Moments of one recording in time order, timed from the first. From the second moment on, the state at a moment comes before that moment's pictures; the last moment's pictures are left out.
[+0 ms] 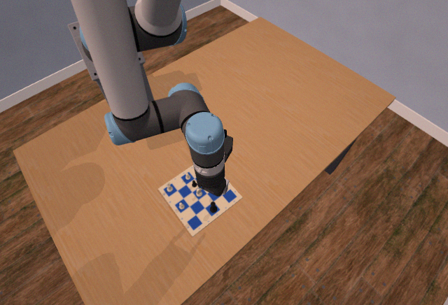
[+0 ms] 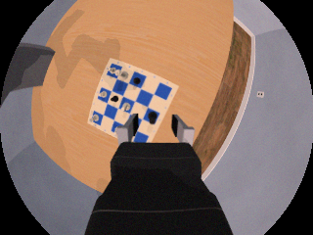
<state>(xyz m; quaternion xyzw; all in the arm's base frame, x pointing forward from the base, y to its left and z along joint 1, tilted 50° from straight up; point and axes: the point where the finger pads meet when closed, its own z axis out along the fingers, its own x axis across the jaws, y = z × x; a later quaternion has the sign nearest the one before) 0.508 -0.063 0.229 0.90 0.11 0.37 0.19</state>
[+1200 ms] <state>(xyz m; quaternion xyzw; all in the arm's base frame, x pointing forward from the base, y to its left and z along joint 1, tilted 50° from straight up) 0.520 -0.076 0.229 0.78 -0.46 0.41 -0.07</state>
